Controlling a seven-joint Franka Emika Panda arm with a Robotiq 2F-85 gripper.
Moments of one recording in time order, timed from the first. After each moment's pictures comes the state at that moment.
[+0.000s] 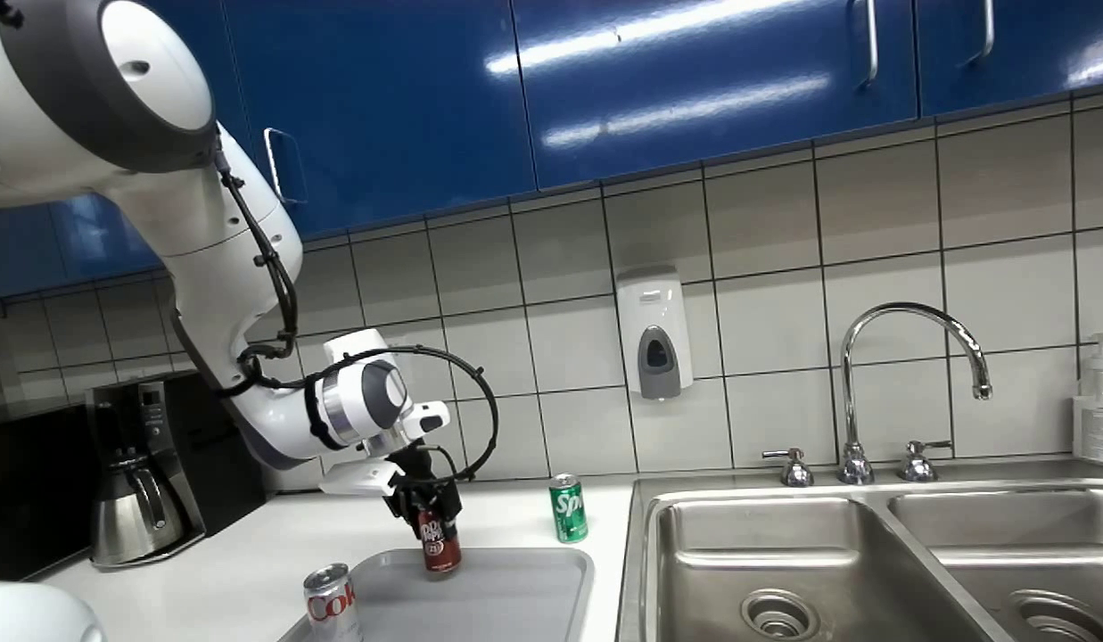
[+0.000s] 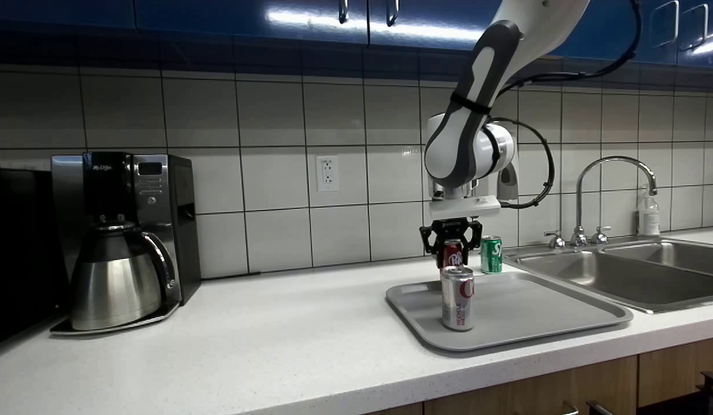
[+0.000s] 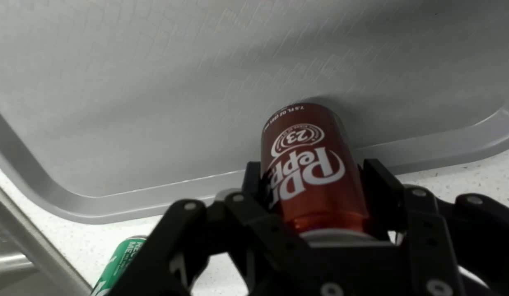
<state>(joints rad) 0.29 0.31 -0.17 -2.23 -0.24 2.70 0.54</state>
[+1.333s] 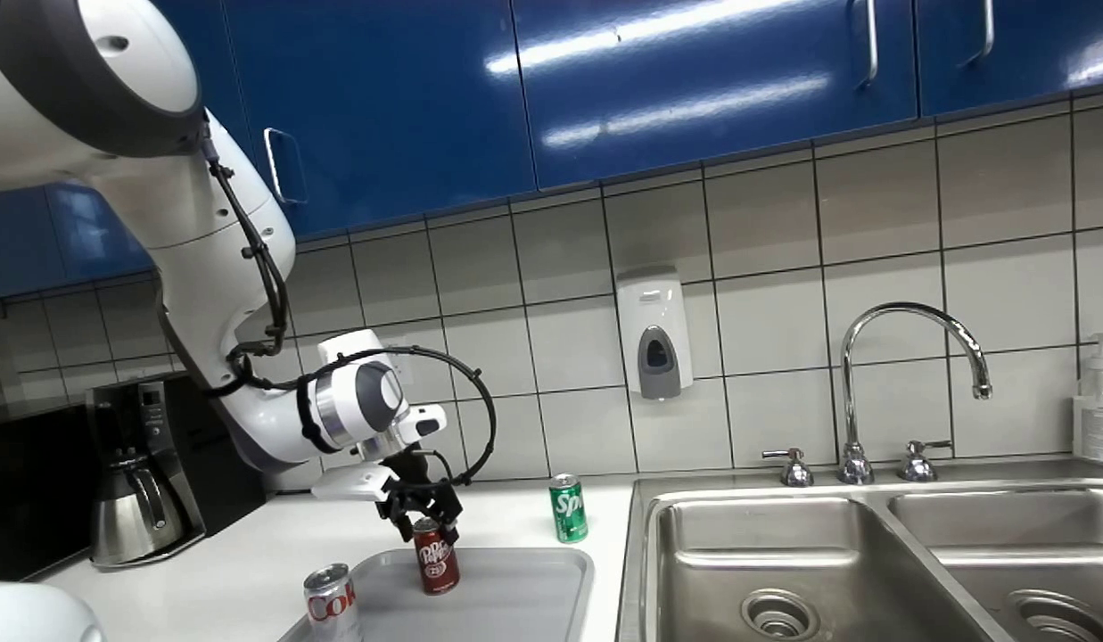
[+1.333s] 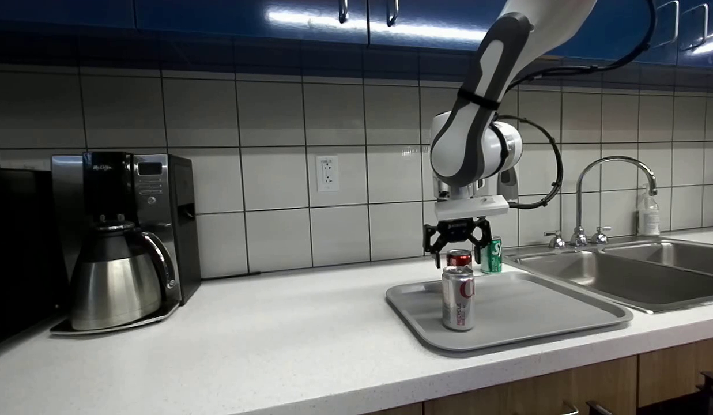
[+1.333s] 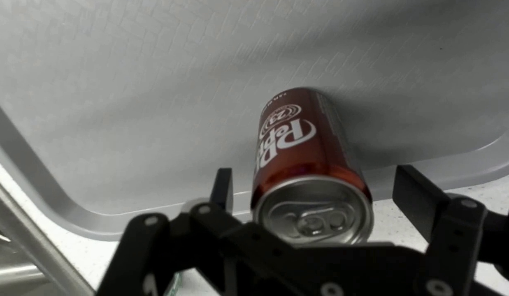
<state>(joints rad) 0.29 0.26 -0.17 -2.29 -0.25 2.70 0.55</state>
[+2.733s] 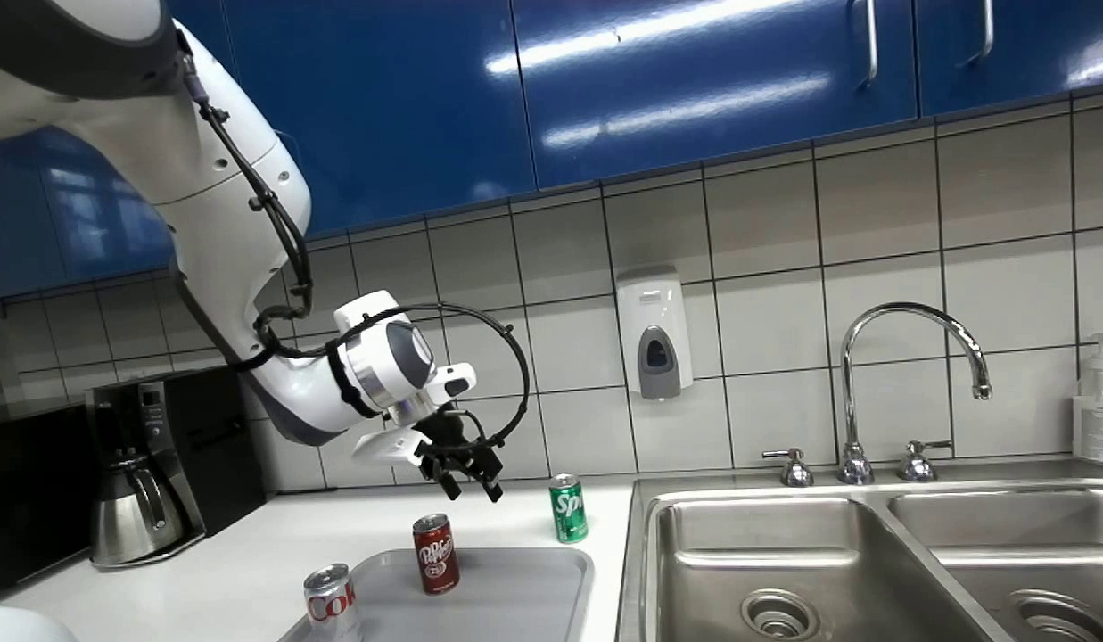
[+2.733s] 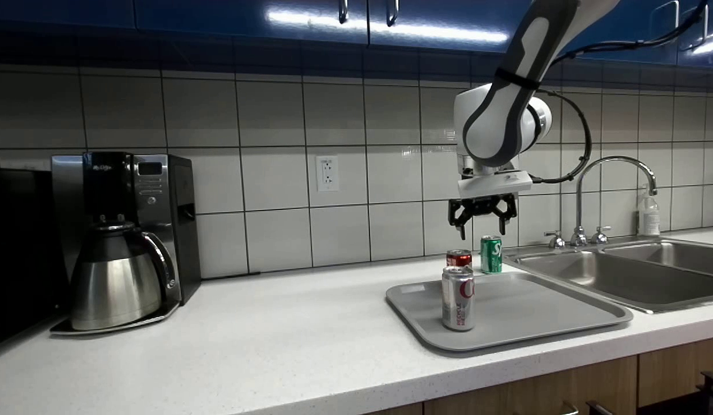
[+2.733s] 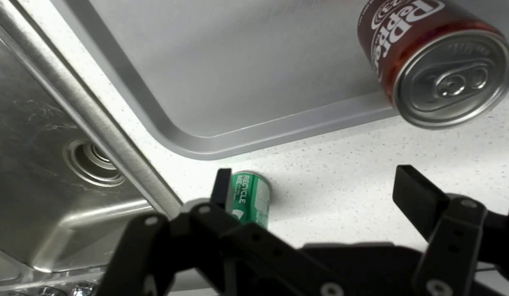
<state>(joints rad) 0.16 0.15 -0.17 -2.31 -0.48 2.70 0.71</state>
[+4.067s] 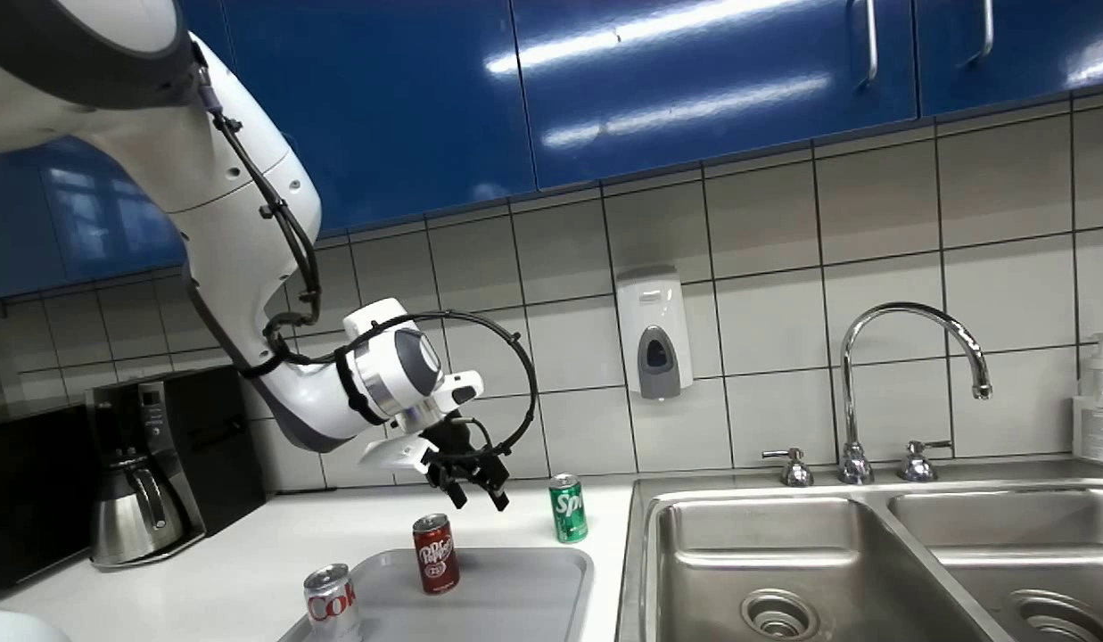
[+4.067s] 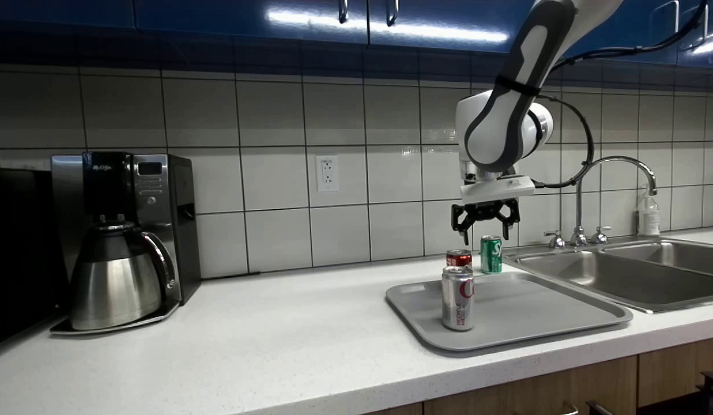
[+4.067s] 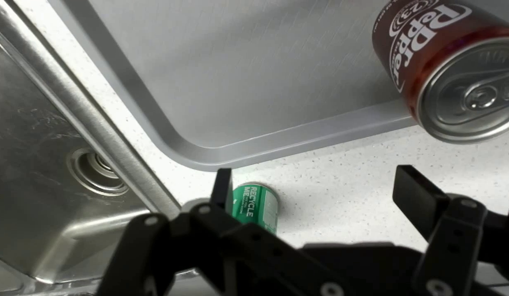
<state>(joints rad) 0.14 0.18 -0.17 -2.31 -0.48 2.70 0.71</state>
